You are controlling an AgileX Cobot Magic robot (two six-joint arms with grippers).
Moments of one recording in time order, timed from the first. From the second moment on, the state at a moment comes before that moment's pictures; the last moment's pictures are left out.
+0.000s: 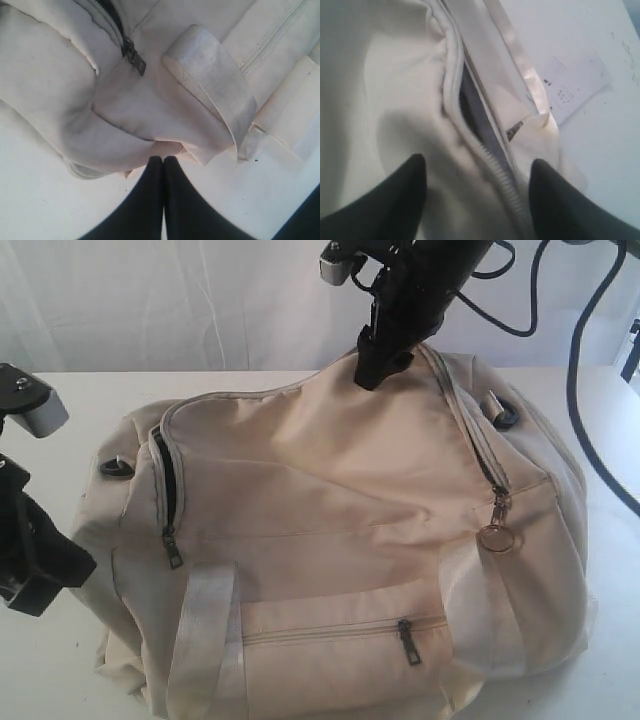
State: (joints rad) left arm -0.22 1.08 -0.81 -0.39 0.95 0.54; right arm 0.20 2.10 -2.10 0.22 1.22 -0.85
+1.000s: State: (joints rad) left arm -0.22 1.08 -0.81 -0.39 0.86 0.54; right arm 0.32 1.37 -1.33 0.55 1.22 -0.79
